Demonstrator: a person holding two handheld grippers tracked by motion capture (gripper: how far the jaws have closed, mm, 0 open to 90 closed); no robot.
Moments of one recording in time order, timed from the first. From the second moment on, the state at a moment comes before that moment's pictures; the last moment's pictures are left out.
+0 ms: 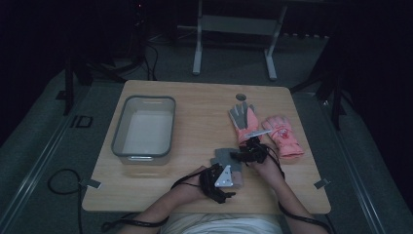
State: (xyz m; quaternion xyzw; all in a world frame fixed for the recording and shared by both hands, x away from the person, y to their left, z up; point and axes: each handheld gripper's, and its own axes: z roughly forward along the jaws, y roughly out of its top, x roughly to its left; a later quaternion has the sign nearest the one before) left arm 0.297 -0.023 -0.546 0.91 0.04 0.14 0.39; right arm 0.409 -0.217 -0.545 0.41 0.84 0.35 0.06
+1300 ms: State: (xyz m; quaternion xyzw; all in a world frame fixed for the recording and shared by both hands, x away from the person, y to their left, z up) left arm 0.309 0.006 -0.489 0.91 0.04 0.23 0.34; right arm 0.405 -0.184 -0.472 0.36 0.84 0.40 0.07
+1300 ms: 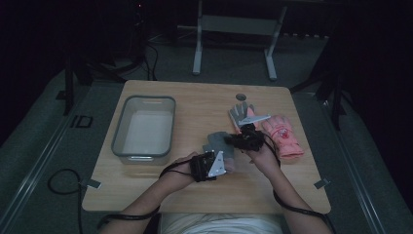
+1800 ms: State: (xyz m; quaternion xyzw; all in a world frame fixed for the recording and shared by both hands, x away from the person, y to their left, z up) left arm 0.318 0.040 -0.460 0.91 0.06 0.25 0.33; right arm 0.413 -0.149 -0.434 0.31 0.84 0.43 0.09
